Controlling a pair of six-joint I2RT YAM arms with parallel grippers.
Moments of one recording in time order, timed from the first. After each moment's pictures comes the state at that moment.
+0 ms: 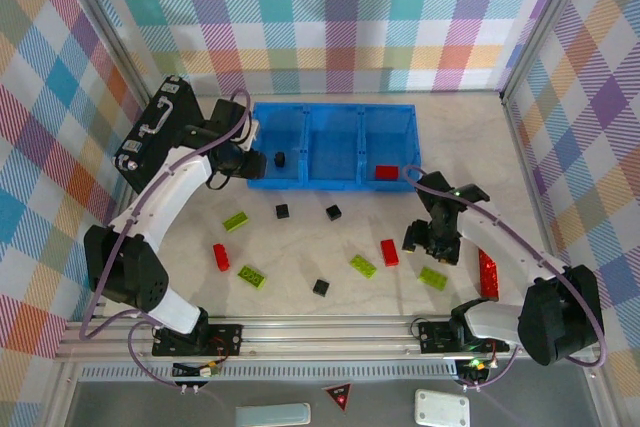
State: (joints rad) left arm -0.31 1.54 1.42 -0.95 -0.01 -0.11; right arm 0.38 1.23 0.85 -1.14 -0.05 0.68
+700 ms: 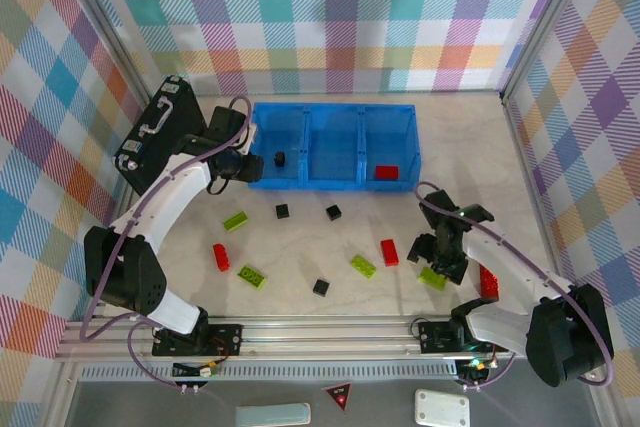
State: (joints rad) left arm -0.29 1.52 1.32 -0.83 -0.03 -0.08; right arm 0.38 1.12 0.67 -1.08 -0.01 0.87
